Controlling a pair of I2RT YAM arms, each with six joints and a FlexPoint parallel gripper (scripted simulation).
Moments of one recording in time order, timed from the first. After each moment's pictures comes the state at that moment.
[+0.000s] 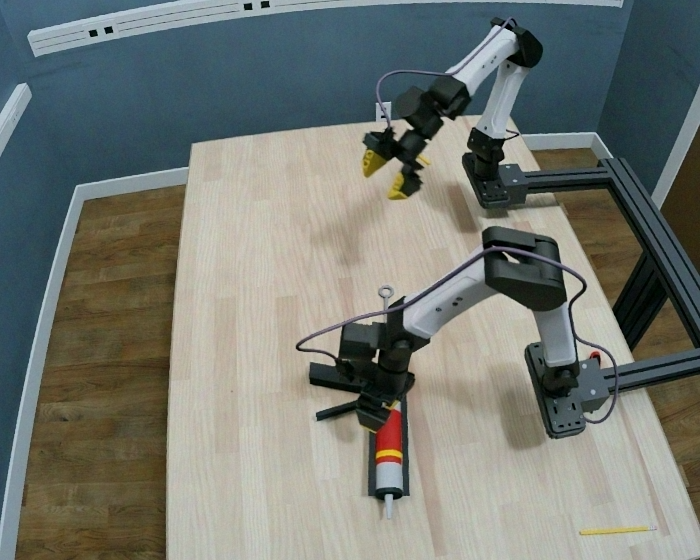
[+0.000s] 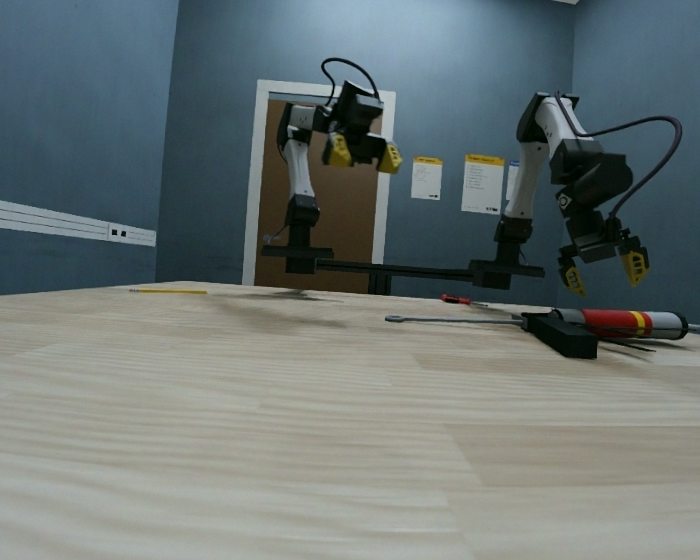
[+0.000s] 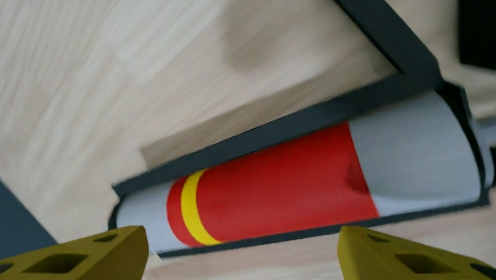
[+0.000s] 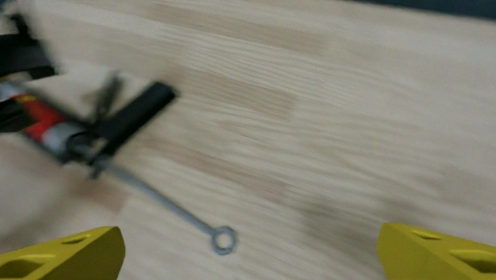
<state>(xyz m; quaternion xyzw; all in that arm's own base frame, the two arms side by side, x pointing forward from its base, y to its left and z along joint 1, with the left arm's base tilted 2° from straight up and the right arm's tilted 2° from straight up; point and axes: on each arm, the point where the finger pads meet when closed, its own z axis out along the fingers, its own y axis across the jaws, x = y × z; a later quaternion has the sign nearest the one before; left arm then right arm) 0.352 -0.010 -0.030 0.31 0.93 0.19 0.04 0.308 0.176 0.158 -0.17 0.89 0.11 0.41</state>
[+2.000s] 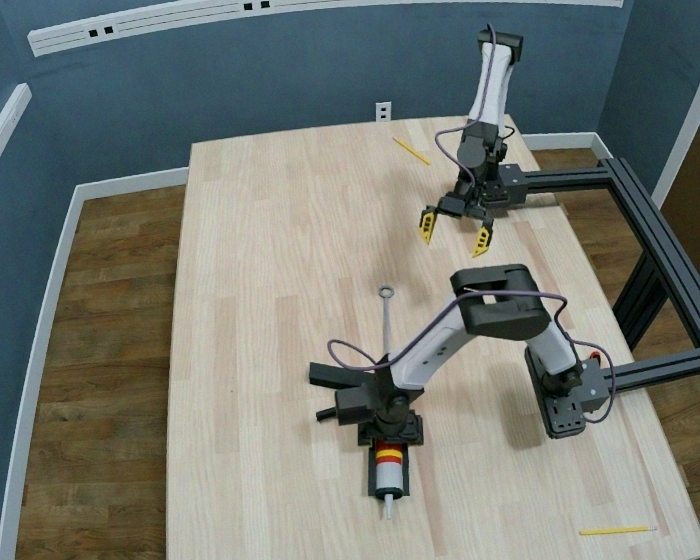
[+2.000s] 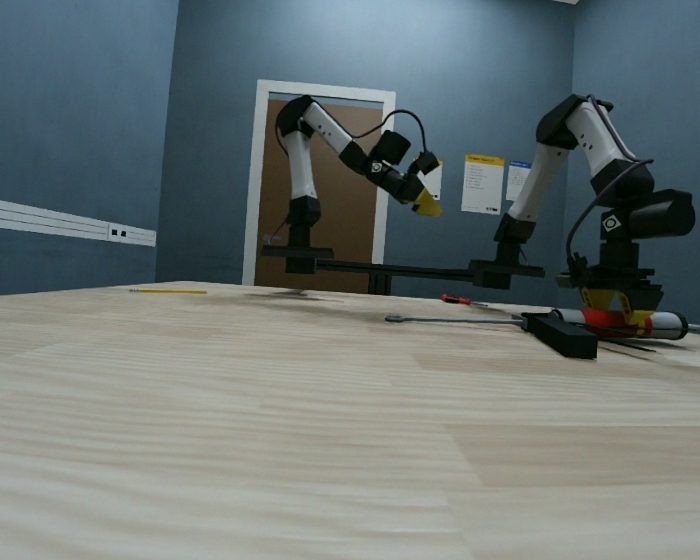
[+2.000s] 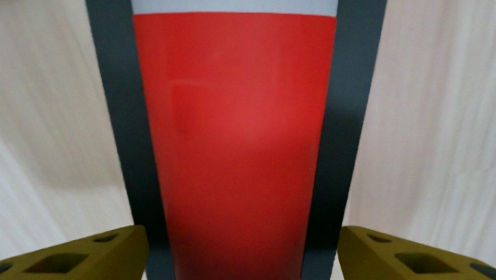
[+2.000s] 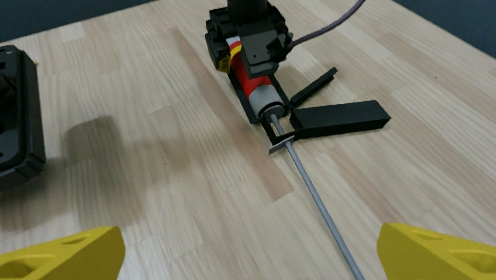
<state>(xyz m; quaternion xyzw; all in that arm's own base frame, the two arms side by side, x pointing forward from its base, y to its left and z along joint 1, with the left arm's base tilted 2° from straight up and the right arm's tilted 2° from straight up) 0.338 0.028 -0.084 0.75 0.66 0.04 -0.02 0.192 0.337 0.110 -0.45 0.75 0.23 0.42</state>
